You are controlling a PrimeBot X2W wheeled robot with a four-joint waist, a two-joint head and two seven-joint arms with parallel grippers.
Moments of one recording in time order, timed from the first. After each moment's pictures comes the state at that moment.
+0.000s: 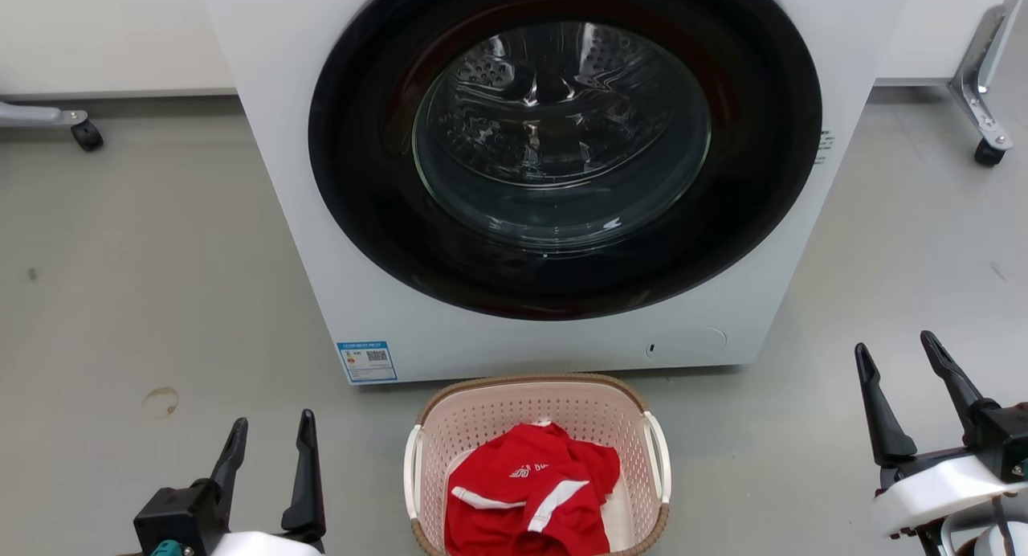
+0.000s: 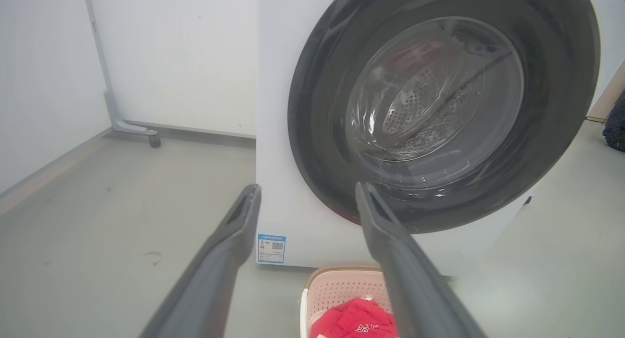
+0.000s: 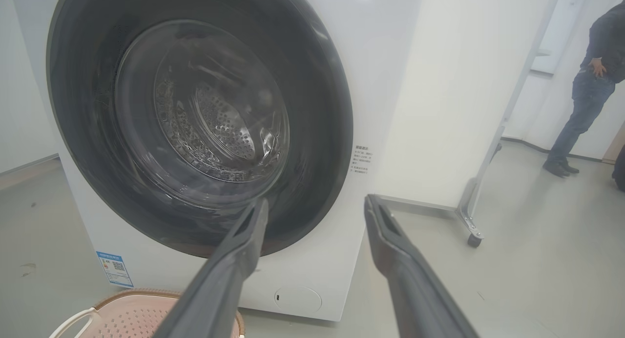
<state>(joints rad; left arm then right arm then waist) 0.08 0.31 -0.34 -0.07 -0.51 0.29 -0.13 -0.01 -0.04 0.05 0.17 0.16 0.13 -0.25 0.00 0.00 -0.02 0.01</state>
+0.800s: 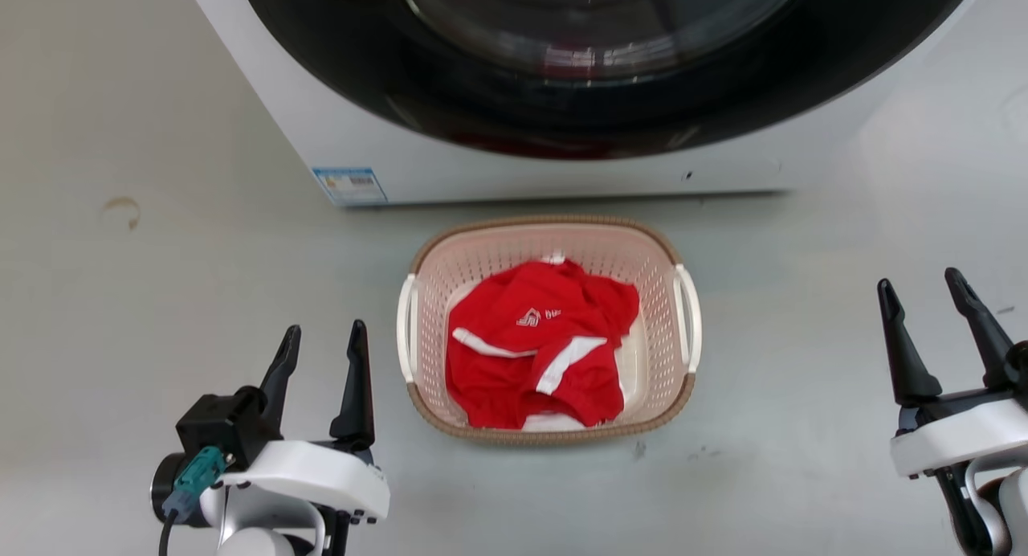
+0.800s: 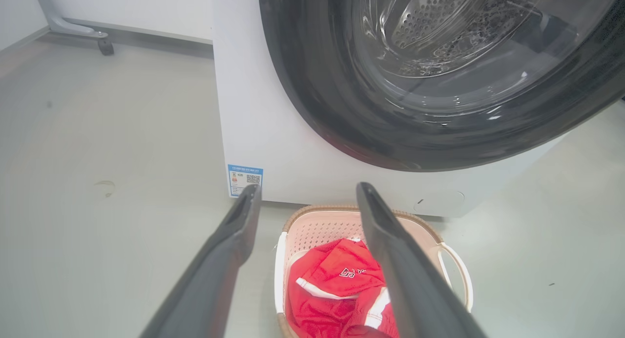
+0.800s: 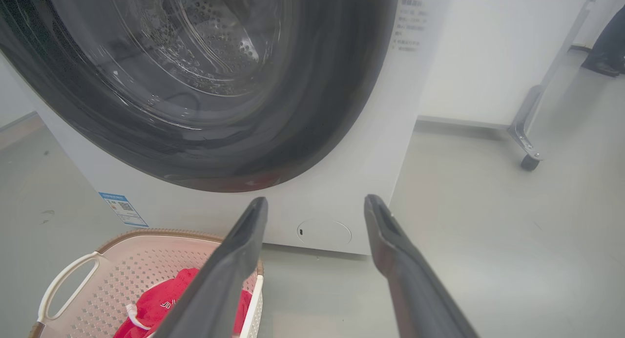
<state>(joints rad) -0.13 0.23 -0.40 0.01 -0.53 0.25 -0.12 -0.11 -0.10 0.08 0.16 0.29 0.13 -0.25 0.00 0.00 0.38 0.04</state>
